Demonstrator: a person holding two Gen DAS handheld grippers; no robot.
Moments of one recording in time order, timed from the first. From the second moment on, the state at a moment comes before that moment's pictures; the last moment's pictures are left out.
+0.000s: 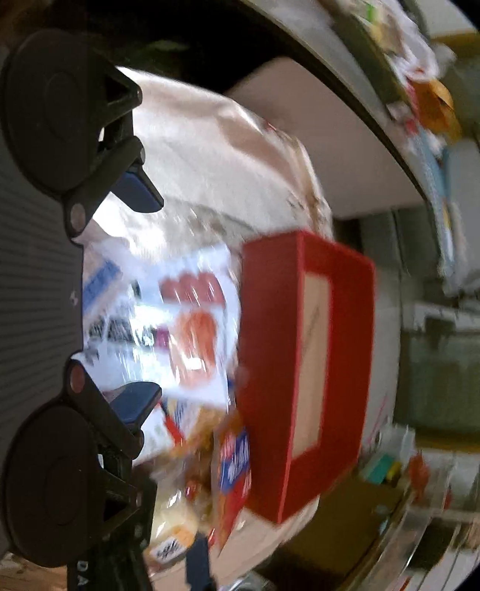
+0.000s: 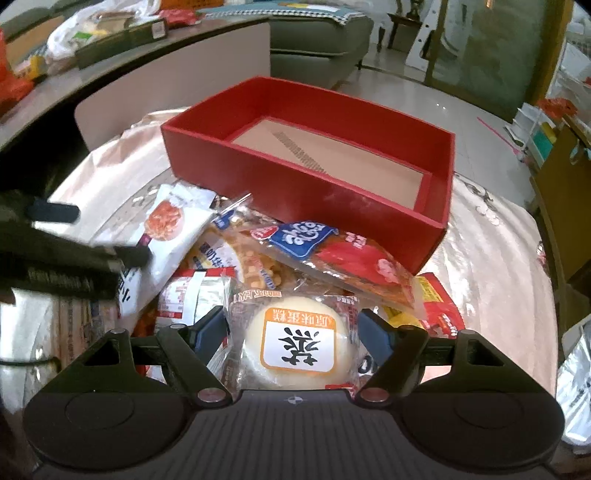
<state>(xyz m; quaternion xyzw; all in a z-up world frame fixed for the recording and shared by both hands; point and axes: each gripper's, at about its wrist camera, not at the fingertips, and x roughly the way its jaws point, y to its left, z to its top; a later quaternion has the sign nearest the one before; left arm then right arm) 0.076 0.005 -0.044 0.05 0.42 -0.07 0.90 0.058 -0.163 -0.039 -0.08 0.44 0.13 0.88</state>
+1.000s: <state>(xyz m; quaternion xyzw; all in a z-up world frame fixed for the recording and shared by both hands) 0.060 0.007 0.008 0.00 0.41 -0.09 0.91 0.017 -0.189 0.020 -0.03 0.39 0.13 0.91</state>
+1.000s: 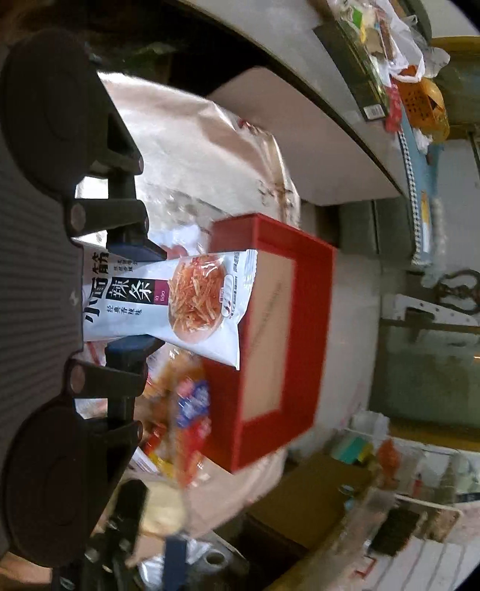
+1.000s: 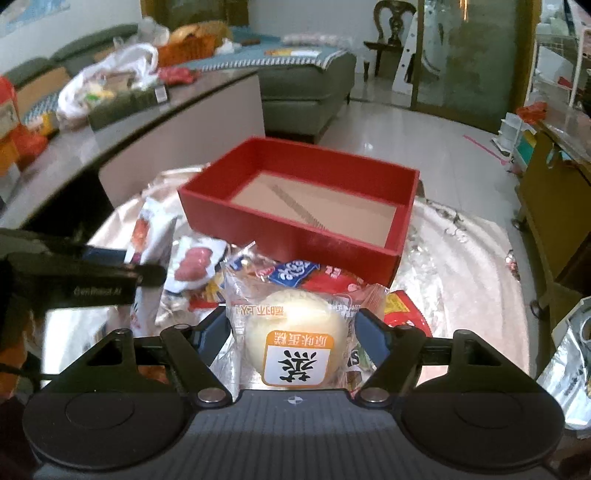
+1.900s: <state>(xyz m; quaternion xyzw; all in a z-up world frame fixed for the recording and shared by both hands) 0.153 -0.028 0.039 -0.06 0.36 -0.13 0.92 0.108 -0.210 0.037 0.01 0.36 0.09 0.93</state>
